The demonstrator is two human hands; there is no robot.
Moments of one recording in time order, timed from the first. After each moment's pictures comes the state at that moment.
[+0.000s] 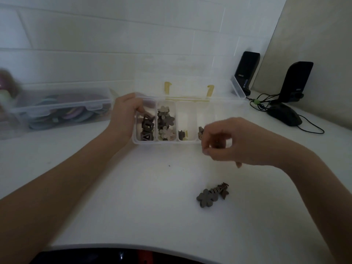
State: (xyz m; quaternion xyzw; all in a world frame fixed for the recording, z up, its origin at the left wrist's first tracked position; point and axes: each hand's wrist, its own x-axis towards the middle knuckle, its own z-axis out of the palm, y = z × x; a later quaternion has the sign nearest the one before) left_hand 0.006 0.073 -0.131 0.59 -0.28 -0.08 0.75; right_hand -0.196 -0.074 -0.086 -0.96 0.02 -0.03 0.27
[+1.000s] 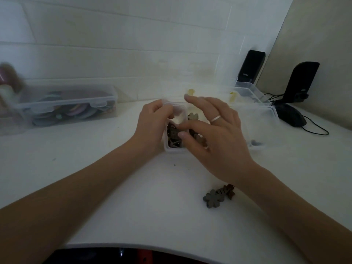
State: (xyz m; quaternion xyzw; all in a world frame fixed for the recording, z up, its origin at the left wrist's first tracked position) left_hand -0.039 0.056 -0.135 0.62 -0.30 -0.06 0.72; right_hand -0.165 -0.035 -0.127 -0.93 -0.01 -0.37 0.02
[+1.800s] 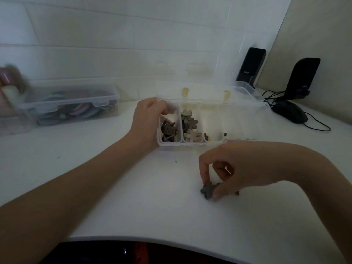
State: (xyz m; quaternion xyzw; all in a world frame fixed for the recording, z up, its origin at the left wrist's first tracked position) left_hand -0.031 0.061 -0.135 0.63 -0.26 -0.08 0.73; right_hand -0.205 -0.045 -0.085 -0.97 0.00 0.19 0.15
